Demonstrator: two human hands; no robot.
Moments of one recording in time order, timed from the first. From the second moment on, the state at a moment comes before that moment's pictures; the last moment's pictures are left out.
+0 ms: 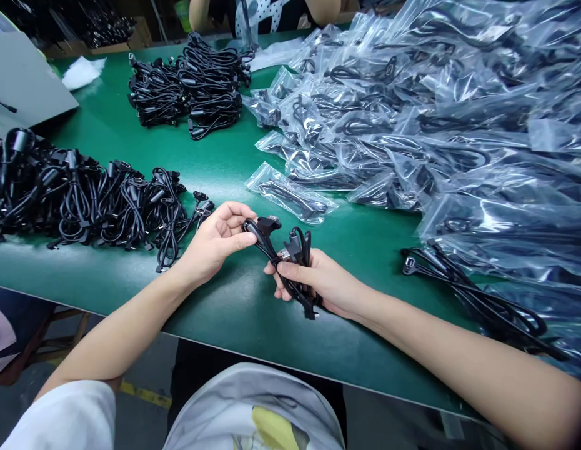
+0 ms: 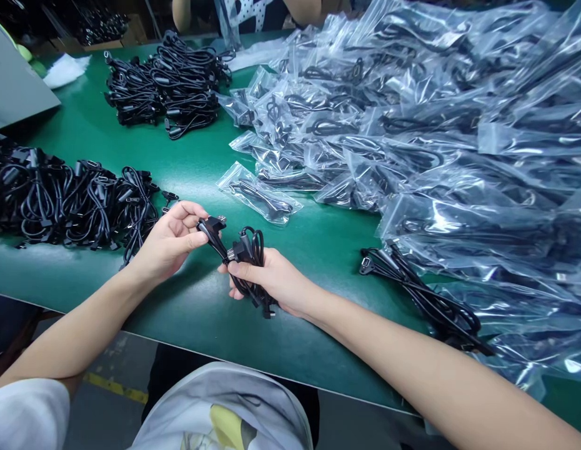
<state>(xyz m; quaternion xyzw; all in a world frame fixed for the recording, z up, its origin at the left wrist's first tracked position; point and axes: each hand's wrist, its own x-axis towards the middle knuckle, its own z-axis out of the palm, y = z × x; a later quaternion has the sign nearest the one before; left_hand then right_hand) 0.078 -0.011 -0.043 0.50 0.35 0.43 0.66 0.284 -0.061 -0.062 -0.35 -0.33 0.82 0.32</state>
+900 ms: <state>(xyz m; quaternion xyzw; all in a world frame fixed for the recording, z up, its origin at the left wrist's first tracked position) 0.064 -0.006 -0.039 0.66 0.41 0.39 0.50 0.276 -0.078 -0.051 -0.50 -0.50 0.61 0.37</state>
